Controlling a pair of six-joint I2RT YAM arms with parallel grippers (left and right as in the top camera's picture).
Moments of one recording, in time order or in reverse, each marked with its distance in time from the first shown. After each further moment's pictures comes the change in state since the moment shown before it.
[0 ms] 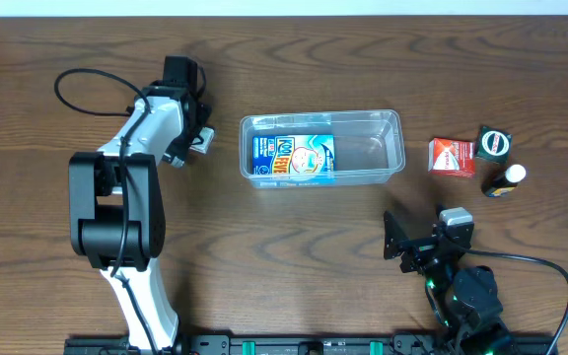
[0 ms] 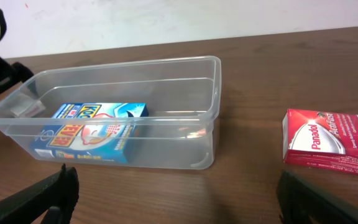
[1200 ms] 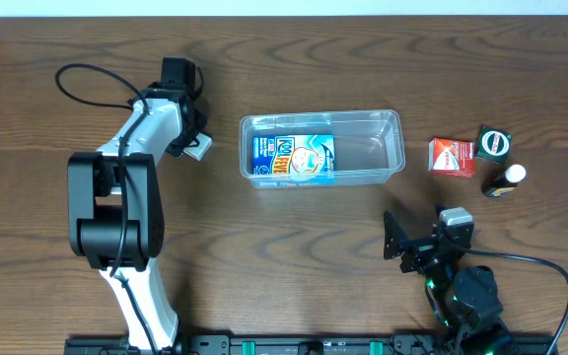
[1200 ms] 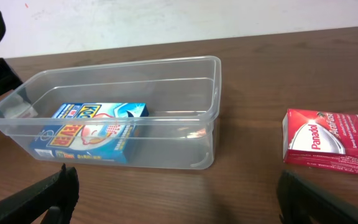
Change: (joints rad) left arm 0.008 0.000 -0.014 0.041 -0.013 0.199; right arm 0.000 0.000 0.000 0.000 0.000 0.000
